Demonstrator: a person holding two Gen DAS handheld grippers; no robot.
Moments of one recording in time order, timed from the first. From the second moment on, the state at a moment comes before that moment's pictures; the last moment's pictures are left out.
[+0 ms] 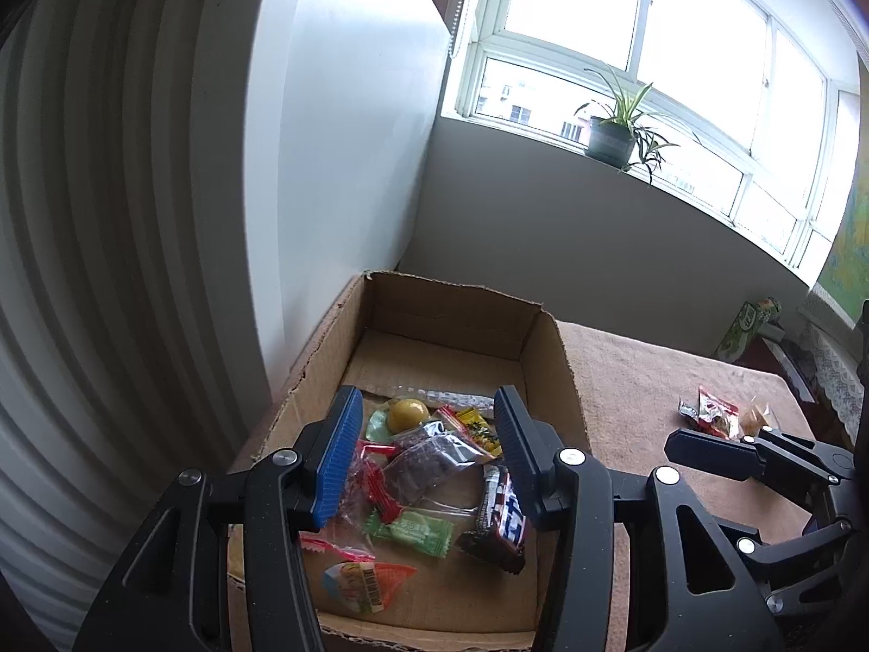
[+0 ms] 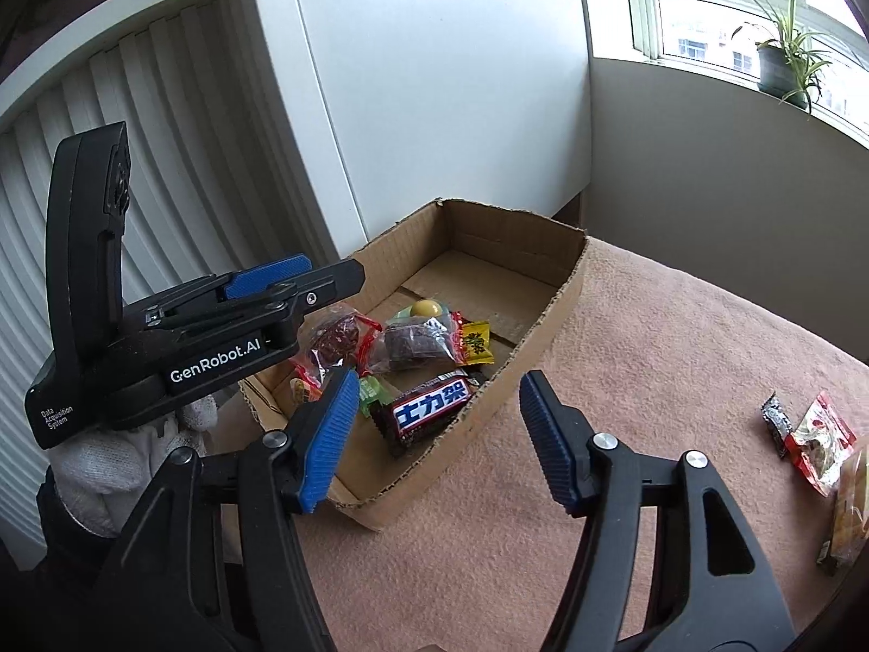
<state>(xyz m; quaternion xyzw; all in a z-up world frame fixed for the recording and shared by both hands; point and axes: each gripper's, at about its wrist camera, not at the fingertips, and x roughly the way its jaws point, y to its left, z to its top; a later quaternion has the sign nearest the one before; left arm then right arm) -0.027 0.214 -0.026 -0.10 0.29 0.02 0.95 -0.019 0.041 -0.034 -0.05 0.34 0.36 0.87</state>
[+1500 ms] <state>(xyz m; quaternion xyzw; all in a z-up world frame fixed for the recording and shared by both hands) 0.036 -0.088 -0.054 -0.04 0.39 -0.28 0.88 0.044 -0.345 -0.086 0.22 0.41 0.11 0.88</state>
